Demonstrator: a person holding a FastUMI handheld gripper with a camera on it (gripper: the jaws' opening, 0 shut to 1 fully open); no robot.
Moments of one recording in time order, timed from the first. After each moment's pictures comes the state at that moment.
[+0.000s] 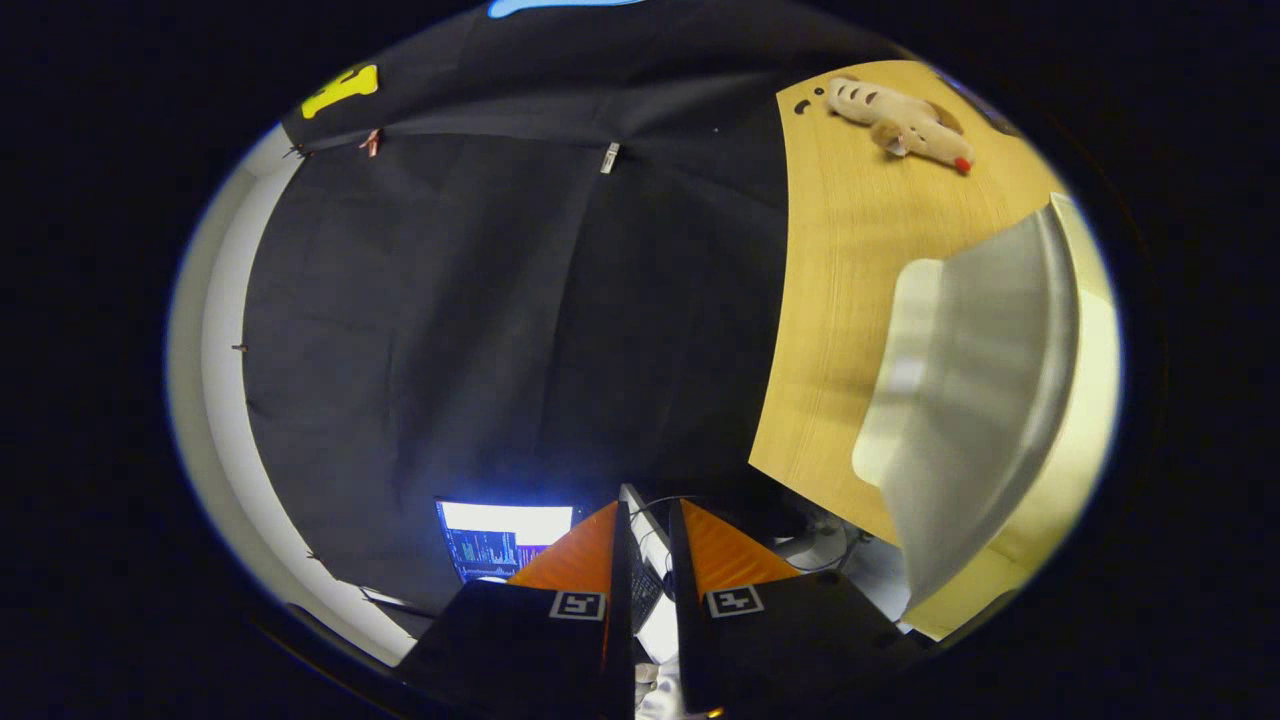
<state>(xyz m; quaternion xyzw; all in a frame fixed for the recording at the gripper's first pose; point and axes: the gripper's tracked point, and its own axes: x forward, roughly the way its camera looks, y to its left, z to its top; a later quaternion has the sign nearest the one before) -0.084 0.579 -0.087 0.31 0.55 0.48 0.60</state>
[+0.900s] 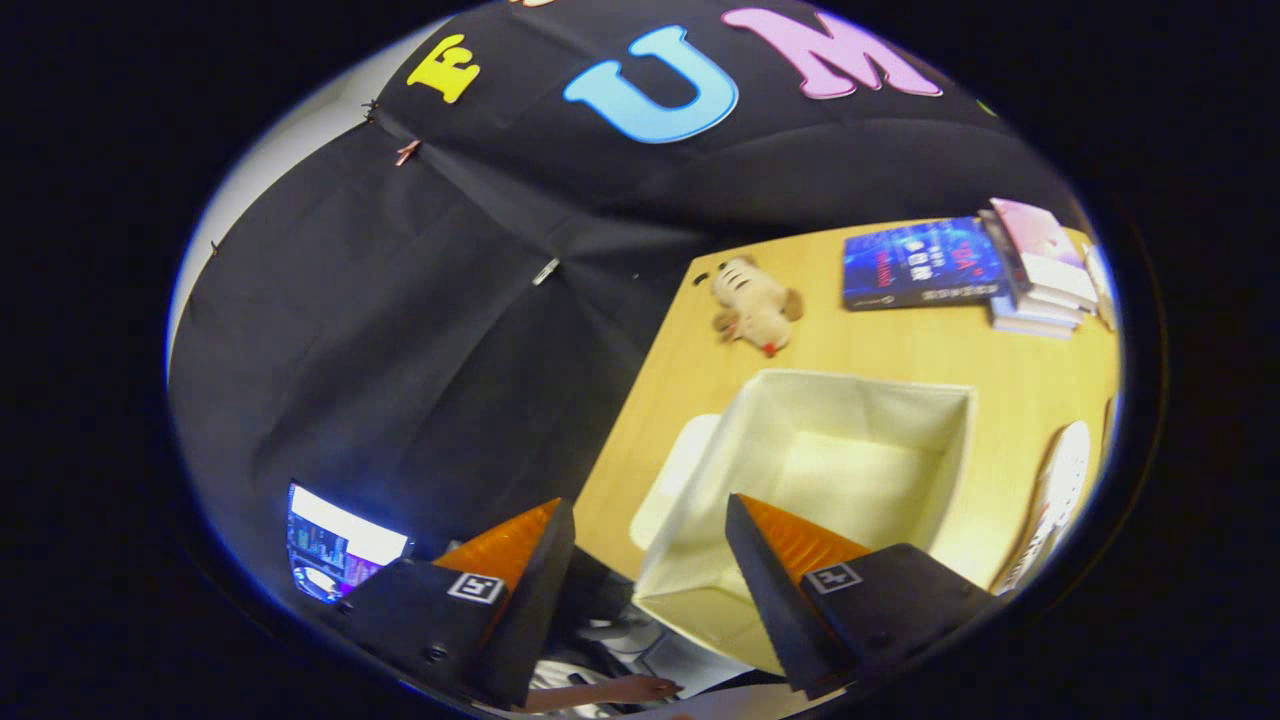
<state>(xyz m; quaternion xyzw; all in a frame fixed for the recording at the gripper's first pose) -0.011 0.365 -0.091 0.19 0.36 0.34 0.85</state>
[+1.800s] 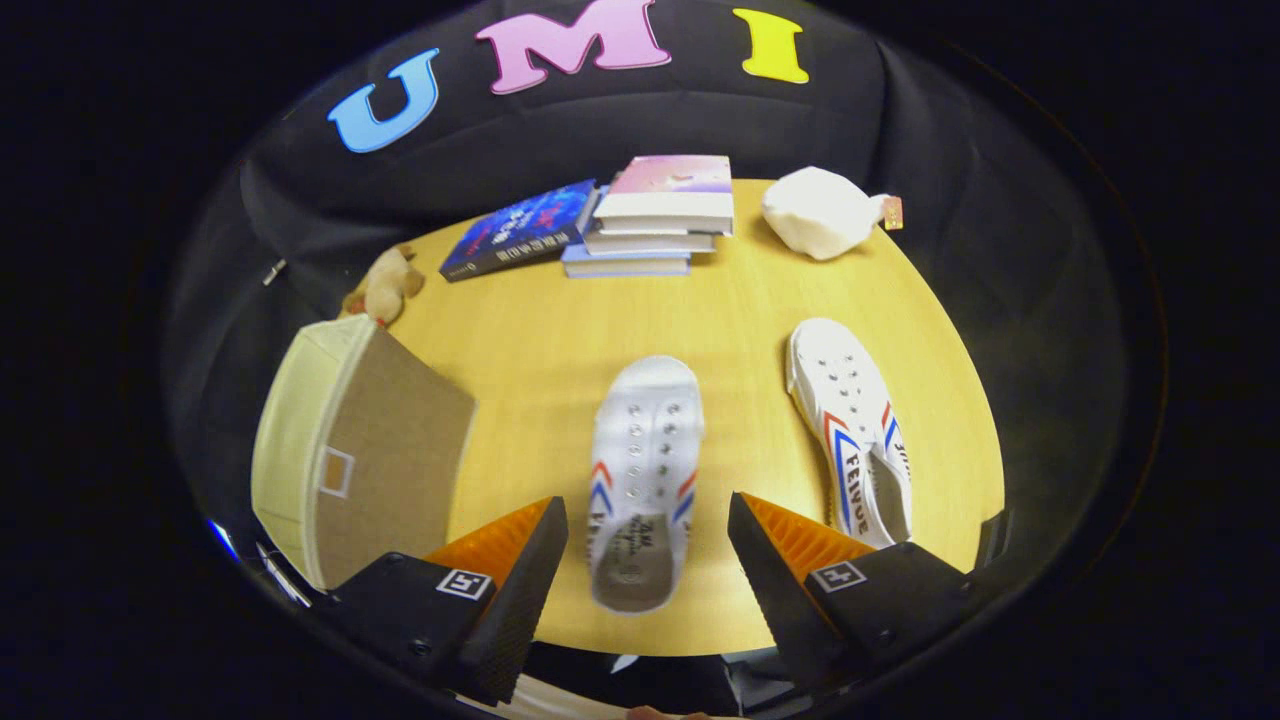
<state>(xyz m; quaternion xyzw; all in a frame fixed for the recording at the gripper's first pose) 0.019 0.011 -0.282 0.05 0.45 0.05 0.89</state>
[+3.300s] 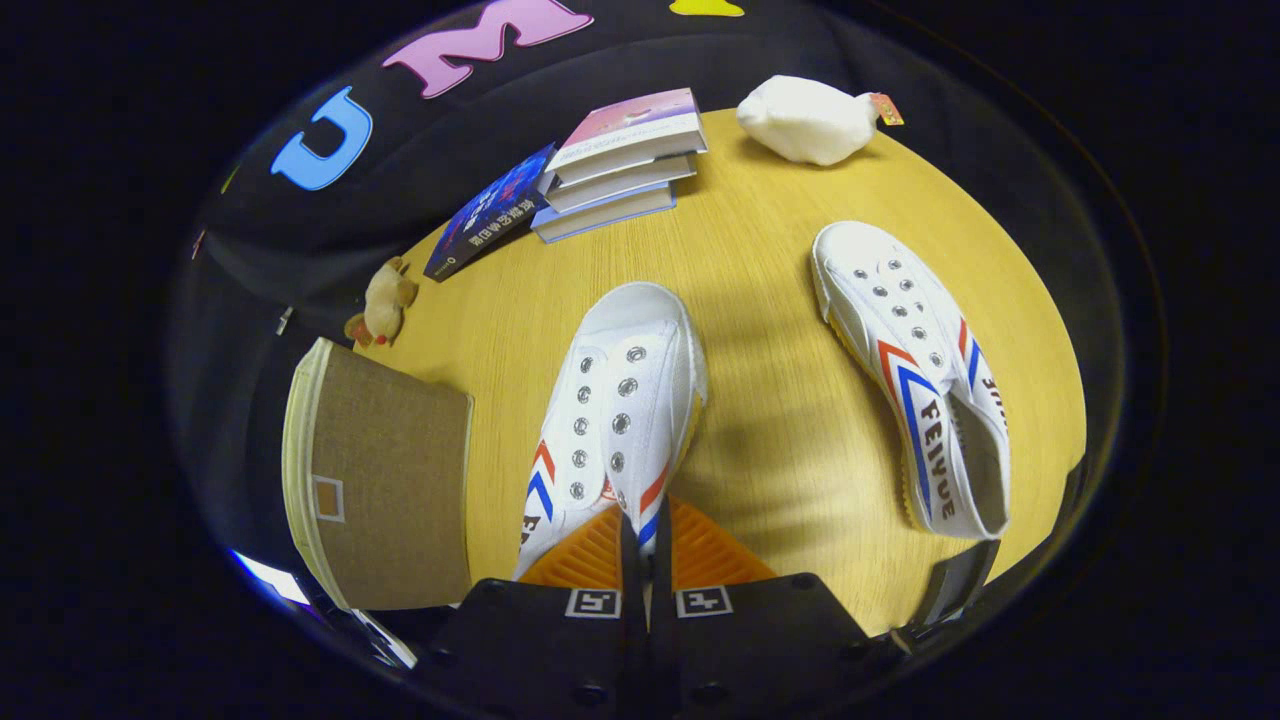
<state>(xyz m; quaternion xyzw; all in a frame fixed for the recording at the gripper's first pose) 0.025 0.032 -0.307 0.19 0.48 0.07 0.85</state>
